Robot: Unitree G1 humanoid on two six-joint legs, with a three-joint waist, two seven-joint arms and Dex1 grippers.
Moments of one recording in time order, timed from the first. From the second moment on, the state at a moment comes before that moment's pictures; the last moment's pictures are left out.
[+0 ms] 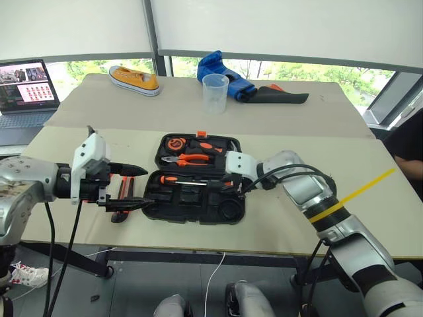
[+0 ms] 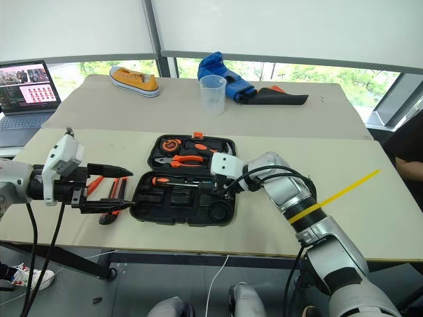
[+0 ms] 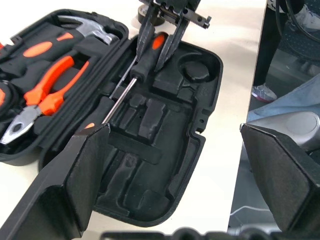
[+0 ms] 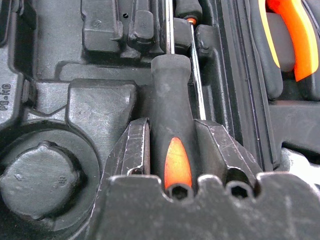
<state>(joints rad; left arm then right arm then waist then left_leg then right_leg) -0.36 1.07 0.17 -0.22 -0.62 0.65 -1.29 -0.87 -0.48 0.46 0.27 -0.06 0.34 1.11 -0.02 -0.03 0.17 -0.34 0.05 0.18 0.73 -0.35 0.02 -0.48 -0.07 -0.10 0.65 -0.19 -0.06</state>
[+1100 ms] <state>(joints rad) -0.40 1.05 0.14 -0.18 -0.58 0.61 -1.30 -0.87 -0.36 0.39 0.25 0.01 0.50 1.09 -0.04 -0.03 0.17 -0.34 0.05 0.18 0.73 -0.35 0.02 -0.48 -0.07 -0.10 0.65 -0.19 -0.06</state>
